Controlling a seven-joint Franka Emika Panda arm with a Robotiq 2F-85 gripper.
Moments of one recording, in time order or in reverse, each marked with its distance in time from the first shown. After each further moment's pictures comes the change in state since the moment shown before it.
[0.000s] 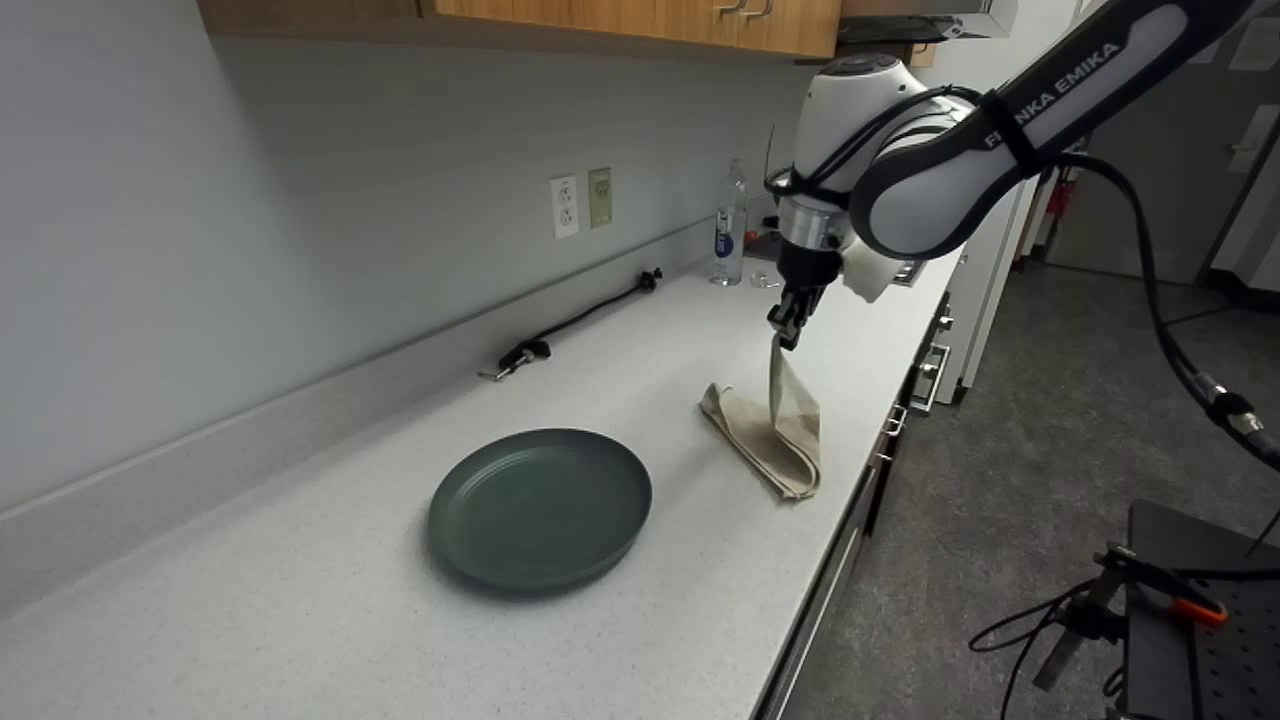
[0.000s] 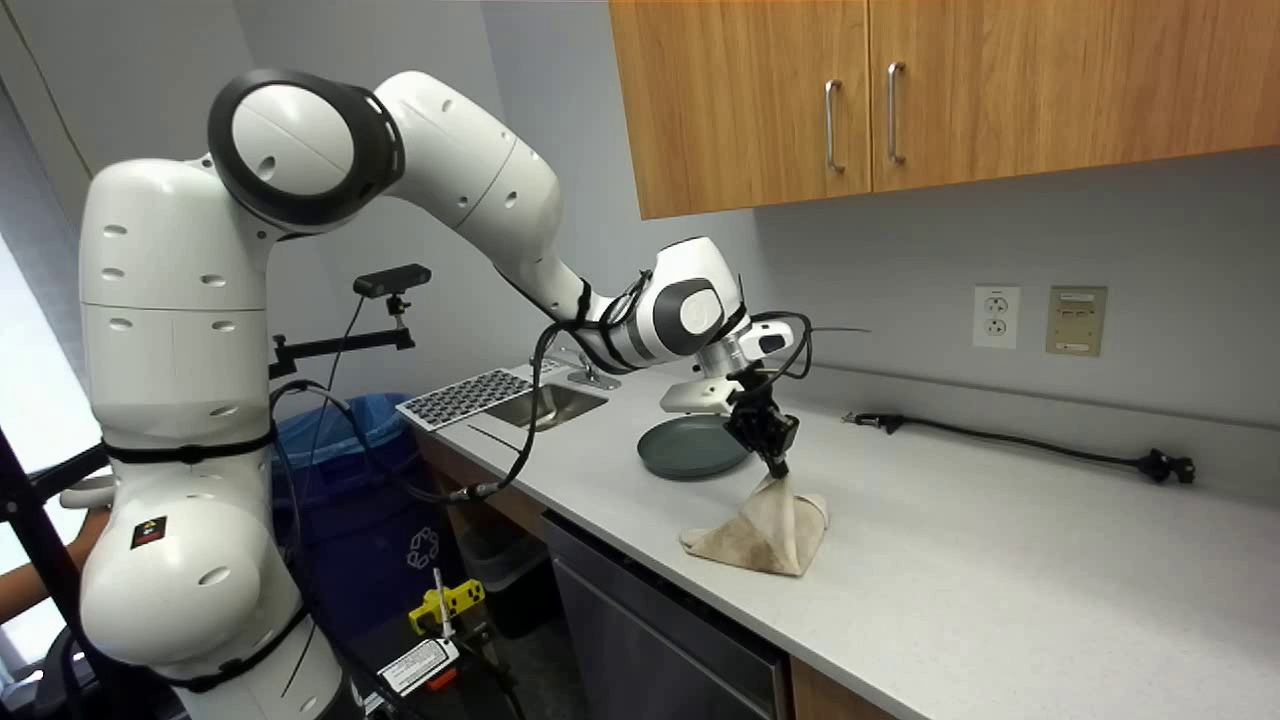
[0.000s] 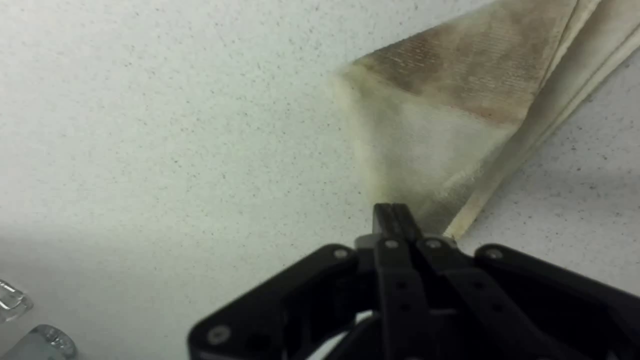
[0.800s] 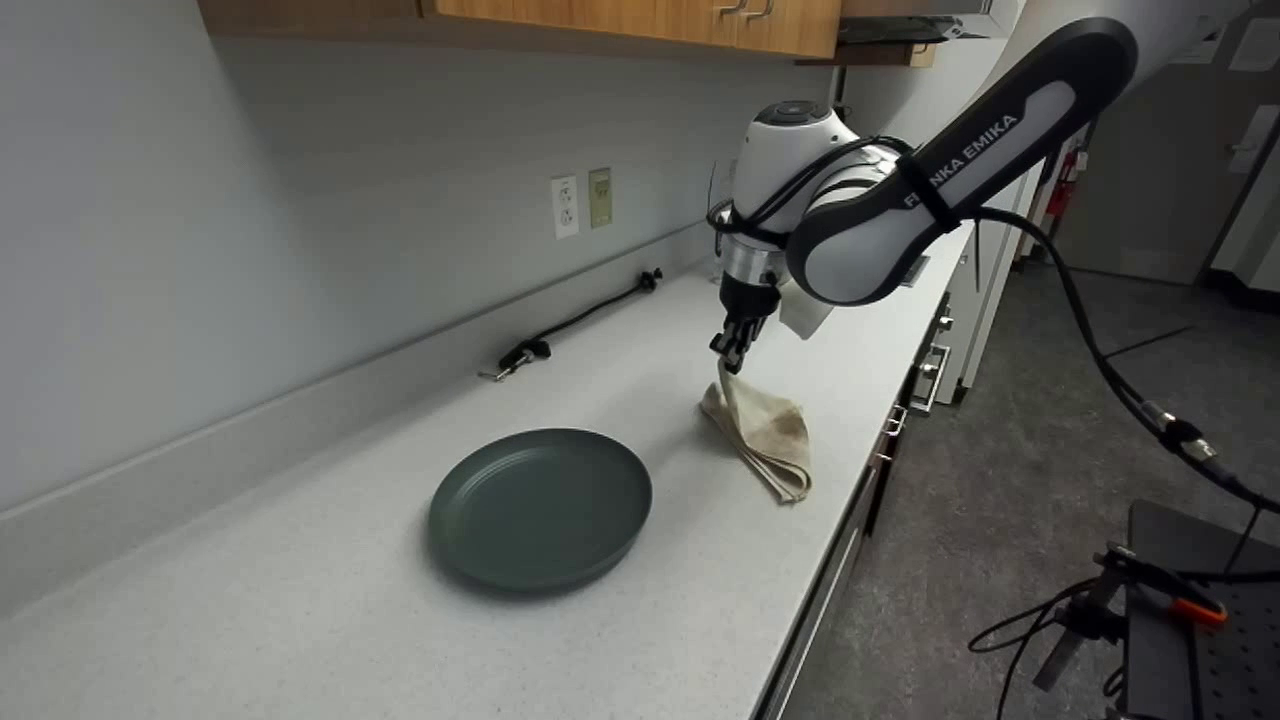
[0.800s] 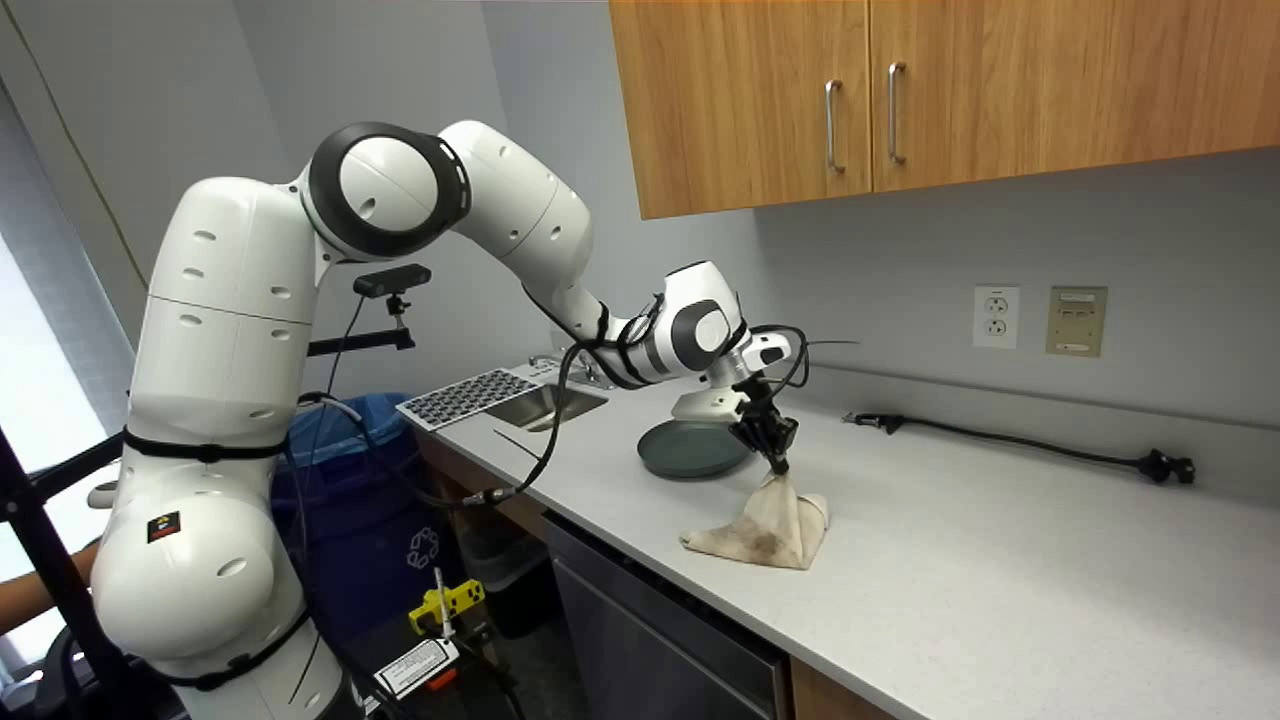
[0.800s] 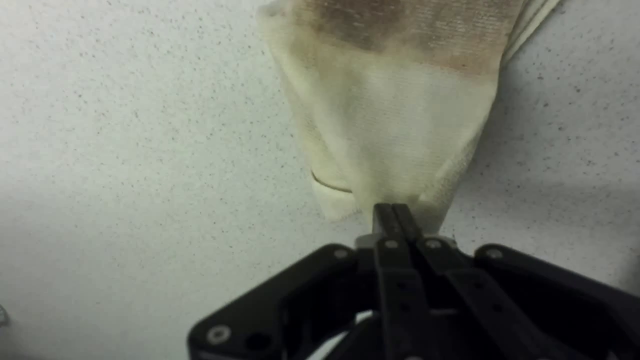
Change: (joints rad) arm 0.081 0.175 -0.015 0.157 0.005 0.056 0.041
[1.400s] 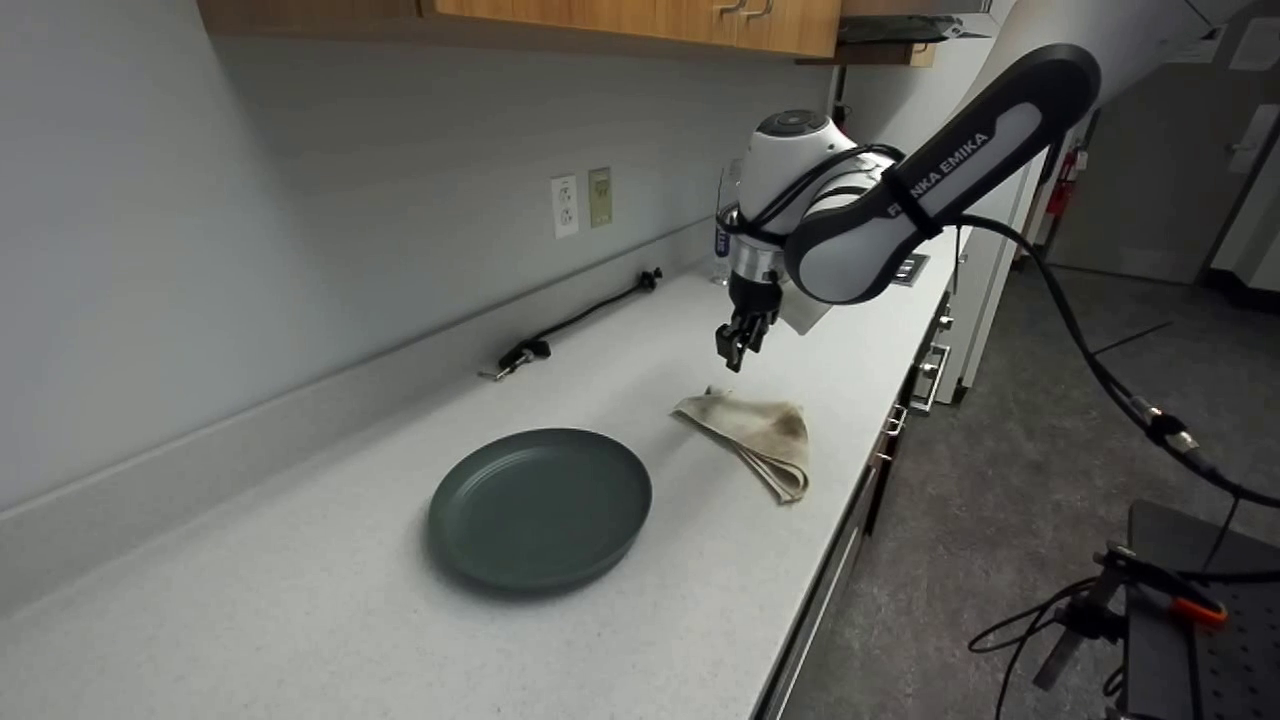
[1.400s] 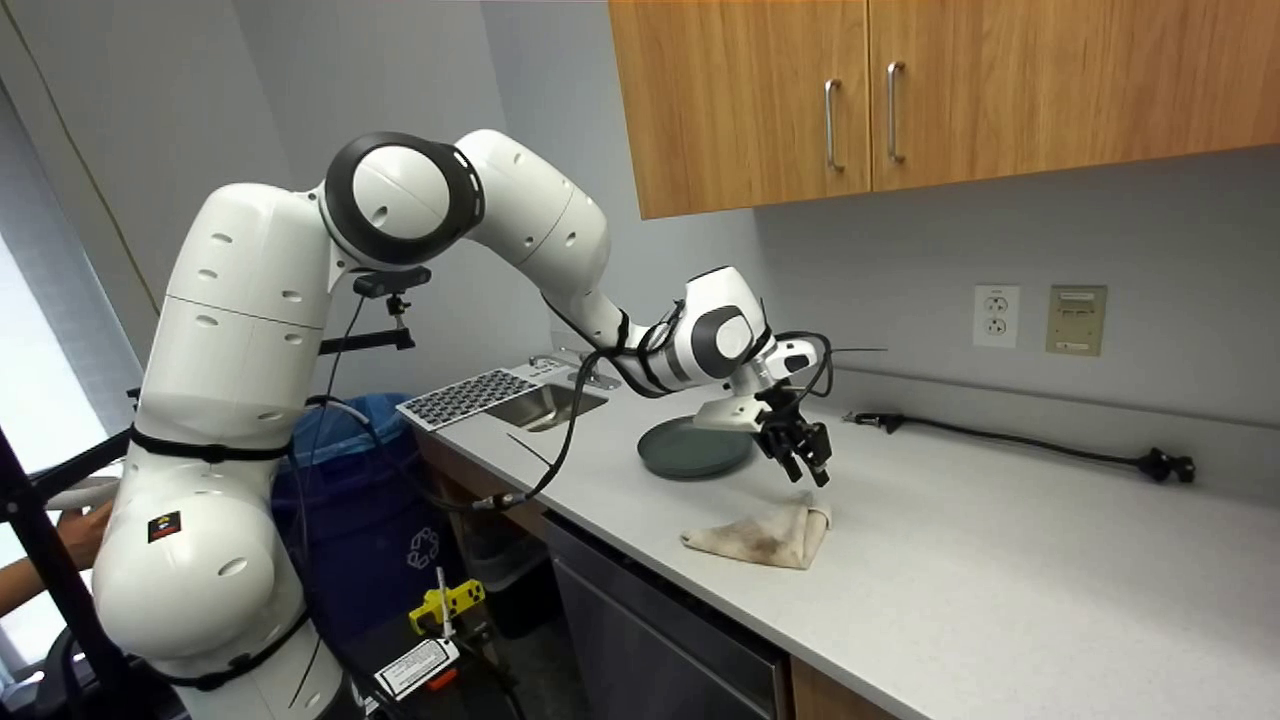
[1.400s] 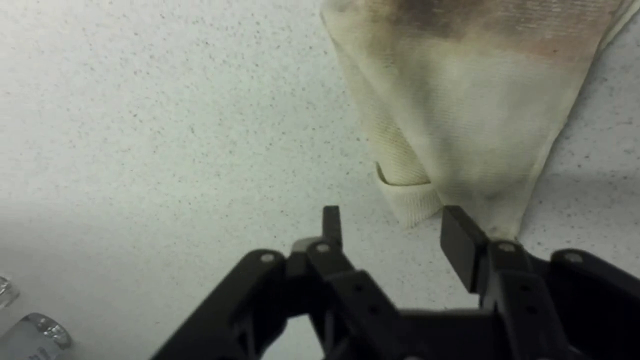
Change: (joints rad) arm 0.003 0.048 -0.068 0.047 -0.001 0.000 0.045
